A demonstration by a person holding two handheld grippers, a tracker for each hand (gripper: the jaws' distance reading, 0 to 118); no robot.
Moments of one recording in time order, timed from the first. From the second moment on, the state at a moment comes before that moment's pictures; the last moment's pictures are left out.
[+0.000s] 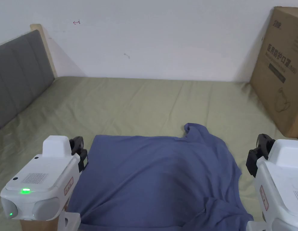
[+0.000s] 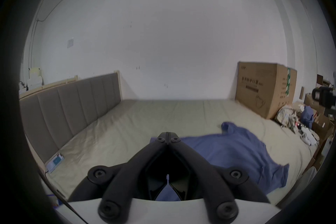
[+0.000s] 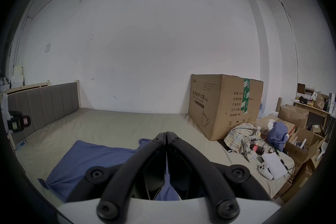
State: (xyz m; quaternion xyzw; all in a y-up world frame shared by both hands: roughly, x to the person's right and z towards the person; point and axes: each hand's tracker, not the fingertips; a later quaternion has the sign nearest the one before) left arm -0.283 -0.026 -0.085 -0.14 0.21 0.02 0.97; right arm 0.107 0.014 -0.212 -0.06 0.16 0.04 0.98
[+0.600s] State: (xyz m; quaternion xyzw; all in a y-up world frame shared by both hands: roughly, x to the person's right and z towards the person) left arm -0.340 -0.176 -0.038 -0.38 0.24 0.14 0.88; right arm 0.105 -0.016 -0.223 -0.11 0.17 0.06 0.98
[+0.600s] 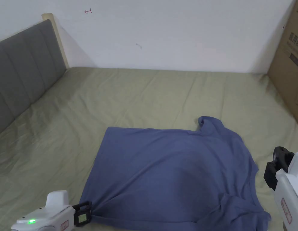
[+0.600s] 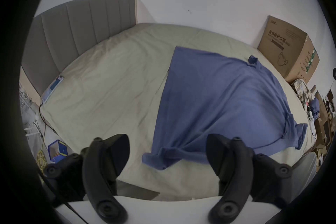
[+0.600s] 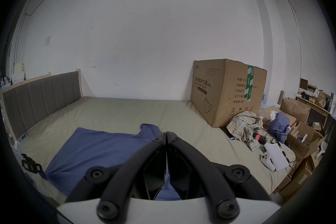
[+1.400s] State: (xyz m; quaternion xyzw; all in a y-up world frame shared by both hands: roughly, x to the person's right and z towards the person) left arm -0.339 -0.193 -0.040 -0.41 0.20 0.16 0.88; right arm 0.156 -0.171 -0.243 -0.41 0.12 0.05 0.90
